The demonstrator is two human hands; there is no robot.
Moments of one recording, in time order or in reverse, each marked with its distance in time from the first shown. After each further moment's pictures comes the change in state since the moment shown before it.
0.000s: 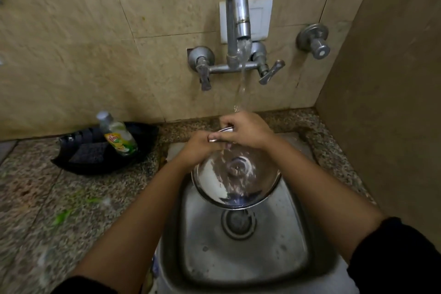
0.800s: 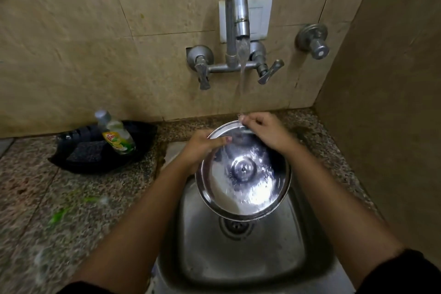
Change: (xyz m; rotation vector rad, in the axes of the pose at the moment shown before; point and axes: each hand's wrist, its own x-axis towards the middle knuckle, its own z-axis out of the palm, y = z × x) left_hand -0.007 0.007 0.011 -0.305 0.013 -0.126; right_hand -0.031 0.032 -0.007 0.421 0.142 0.261
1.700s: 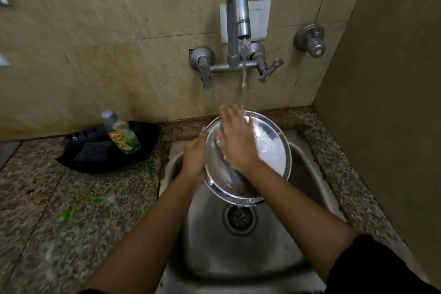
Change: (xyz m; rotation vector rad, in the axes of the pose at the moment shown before) left_hand -0.011 -0.028 0.003 -0.123 0.394 -0.025; right_hand -0.012 -0.021 0.088 -0.645 0.246 -0.135
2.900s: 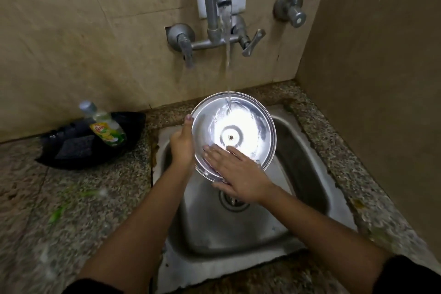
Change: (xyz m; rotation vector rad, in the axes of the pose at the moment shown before) left_hand 0.001 -0.020 -0.011 -0.054 0.091 0.024; right_hand -0.121 0.022 0.014 -0.094 -0.213 -0.466
